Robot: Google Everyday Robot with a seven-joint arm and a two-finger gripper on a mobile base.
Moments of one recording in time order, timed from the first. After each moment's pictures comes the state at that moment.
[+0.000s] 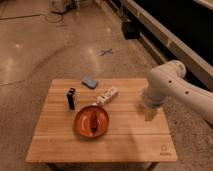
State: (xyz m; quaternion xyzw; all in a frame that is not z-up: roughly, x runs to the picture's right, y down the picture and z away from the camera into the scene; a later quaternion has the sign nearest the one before) arm 0.167 0.097 0.694 -0.29 -0.06 -0.05 0.95
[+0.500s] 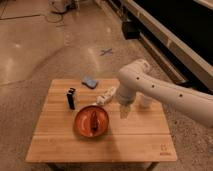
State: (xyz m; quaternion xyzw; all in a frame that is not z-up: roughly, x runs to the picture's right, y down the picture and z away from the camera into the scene) arm 0.052 0.089 0.736 -0.29 -0.13 -0.15 0.94
